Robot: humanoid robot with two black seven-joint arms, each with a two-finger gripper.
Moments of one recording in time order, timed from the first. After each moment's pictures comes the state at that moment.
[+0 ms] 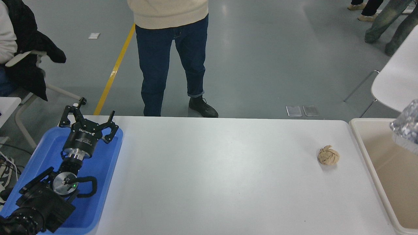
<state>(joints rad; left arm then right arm) -0.59 0.23 -0.89 -0.31 -0.14 -0.79 -0.37 1.68 -1.07 -1.32 0.90 -0.29 0.66 -0.06</state>
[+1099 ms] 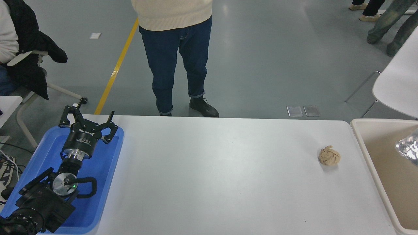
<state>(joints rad) -0.59 0.23 -0.89 -0.31 -0.14 -0.79 -0.37 0.68 -0.71 -0.50 0.21 -0.25 0.12 -0.11</state>
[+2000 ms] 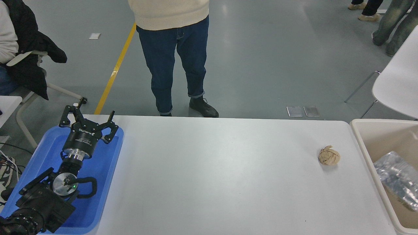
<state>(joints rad) -0.59 0.23 -0.89 -0.31 -0.14 -0.79 -0.37 0.62 -0.61 -0.46 0.15 -0.26 -0.16 -0.15</state>
